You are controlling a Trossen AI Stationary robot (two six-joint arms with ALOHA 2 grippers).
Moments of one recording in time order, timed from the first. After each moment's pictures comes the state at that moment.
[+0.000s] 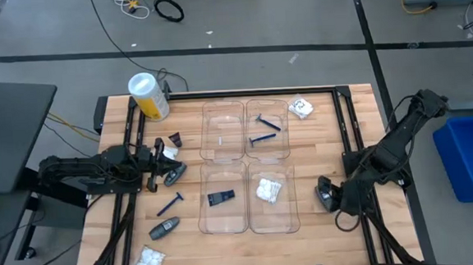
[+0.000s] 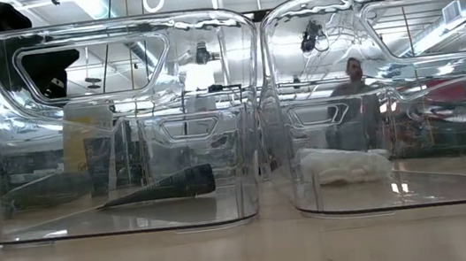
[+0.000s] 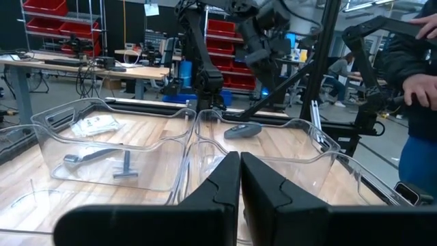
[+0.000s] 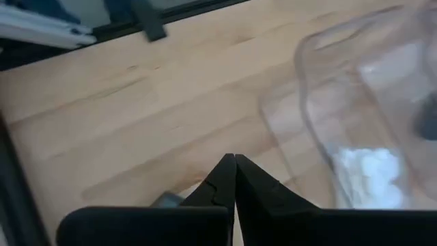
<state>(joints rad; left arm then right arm) -0.04 0.01 0.01 0.06 -0.01 -0.13 0.75 0.94 0.75 -0.78 -0.05 -0.42</state>
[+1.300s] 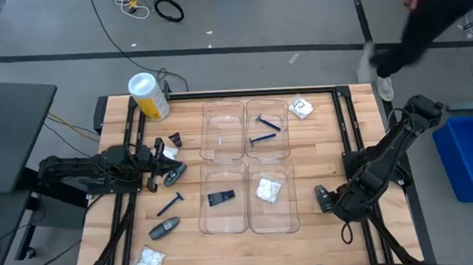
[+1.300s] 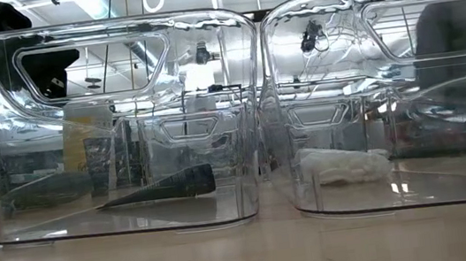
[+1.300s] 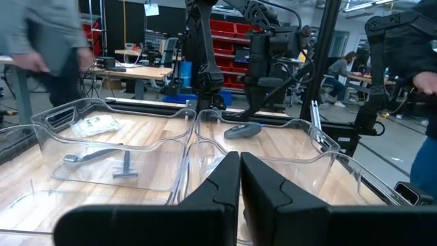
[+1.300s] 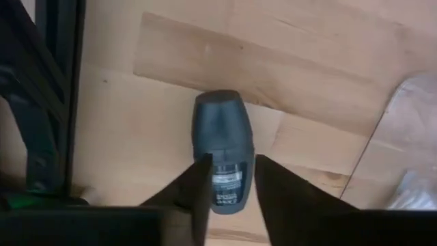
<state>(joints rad) -0.04 0.01 0.01 0.06 -0.01 -0.13 0.82 1.21 0.81 -1.04 0.01 -1.03</state>
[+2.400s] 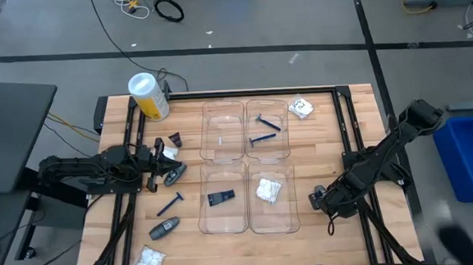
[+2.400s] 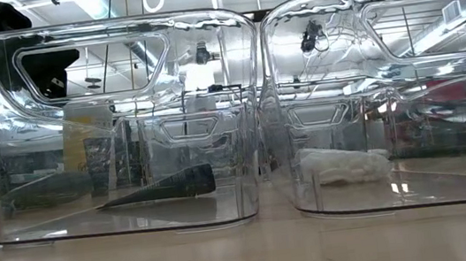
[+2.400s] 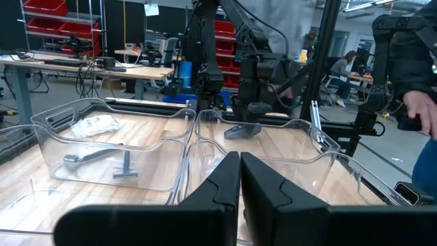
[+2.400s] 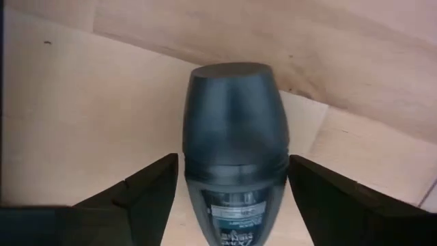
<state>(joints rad) -0.04 0.01 0.01 0.06 -0.01 -0.13 0.69 1.30 0.61 -0.78 -0.01 -1.17</state>
